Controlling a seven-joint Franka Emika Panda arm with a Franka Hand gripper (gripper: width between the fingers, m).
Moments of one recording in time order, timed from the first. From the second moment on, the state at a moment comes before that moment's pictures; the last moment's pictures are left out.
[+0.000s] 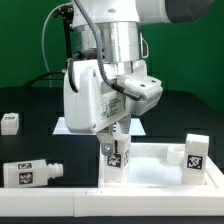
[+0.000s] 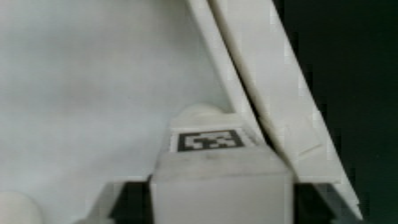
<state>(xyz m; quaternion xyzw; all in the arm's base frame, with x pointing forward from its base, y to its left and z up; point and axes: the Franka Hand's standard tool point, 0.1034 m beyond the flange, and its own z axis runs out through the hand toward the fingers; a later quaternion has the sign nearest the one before) 0.629 -0.007 0.072 -0.53 0.85 0.00 0.08</state>
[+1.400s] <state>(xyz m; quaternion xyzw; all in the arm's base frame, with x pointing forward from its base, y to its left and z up) 0.564 0.064 0.097 -0.57 0.82 0.03 0.07</state>
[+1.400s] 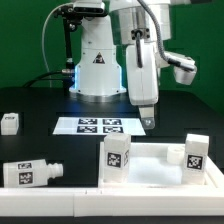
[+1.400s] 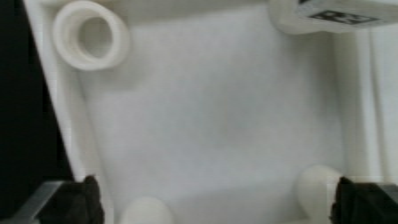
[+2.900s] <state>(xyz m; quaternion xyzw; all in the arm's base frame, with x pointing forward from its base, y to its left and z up) 0.499 0.072 0.006 -0.63 0.77 0.00 0.00</state>
